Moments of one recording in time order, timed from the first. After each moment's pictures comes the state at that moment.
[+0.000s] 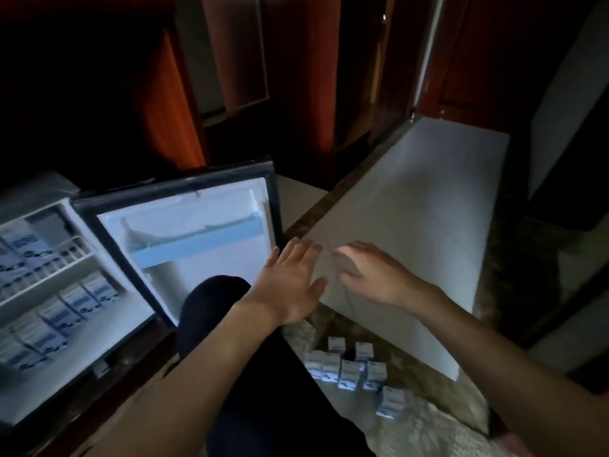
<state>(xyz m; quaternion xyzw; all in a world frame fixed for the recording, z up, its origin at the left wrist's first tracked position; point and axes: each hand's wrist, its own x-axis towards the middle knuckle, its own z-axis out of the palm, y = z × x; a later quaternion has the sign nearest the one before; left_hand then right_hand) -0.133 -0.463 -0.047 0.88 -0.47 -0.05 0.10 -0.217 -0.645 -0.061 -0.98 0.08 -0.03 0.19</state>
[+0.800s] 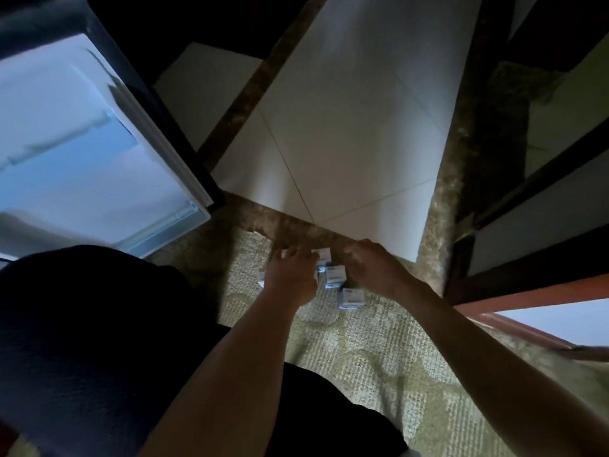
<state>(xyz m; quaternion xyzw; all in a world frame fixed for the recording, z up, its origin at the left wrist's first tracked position) -0.177 -0.567 -0.273 0.84 -0.51 -0.20 -0.07 -0.307 -0.718 -0.302 -0.90 0.27 0.08 0.33</state>
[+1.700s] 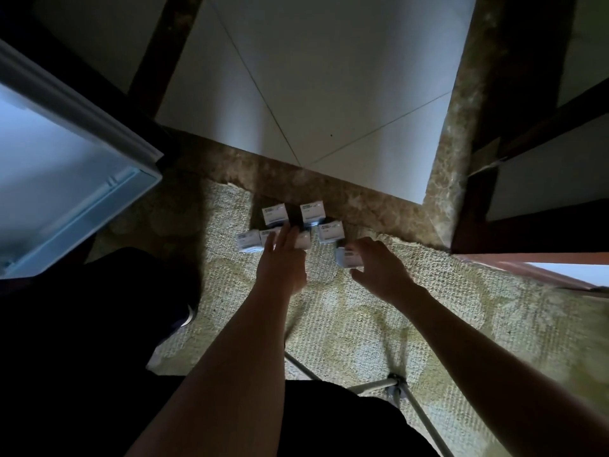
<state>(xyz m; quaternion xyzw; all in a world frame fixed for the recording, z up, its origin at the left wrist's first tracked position) -0.174 -0.563 -0.393 0.80 -0.50 -0.32 -0.12 -0.348 -0.689 -0.410 -0.88 0.33 0.15 0.31</state>
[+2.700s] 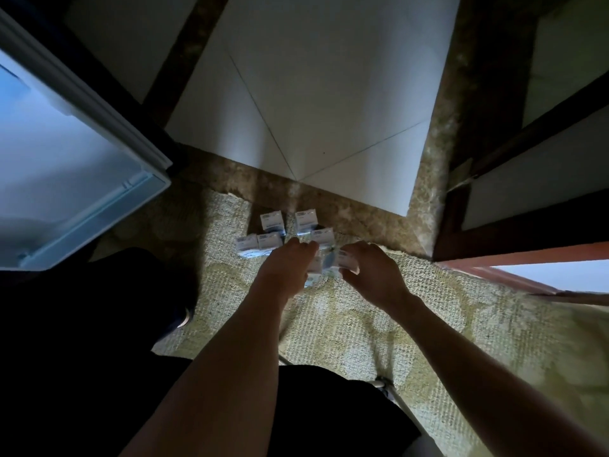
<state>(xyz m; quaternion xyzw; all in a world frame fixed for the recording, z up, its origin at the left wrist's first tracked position) -0.185 -0.562 -0.349 0.78 -0.55 -0.29 0.01 -0.357 -0.677 -0.364 -0.91 0.33 0.07 0.26</state>
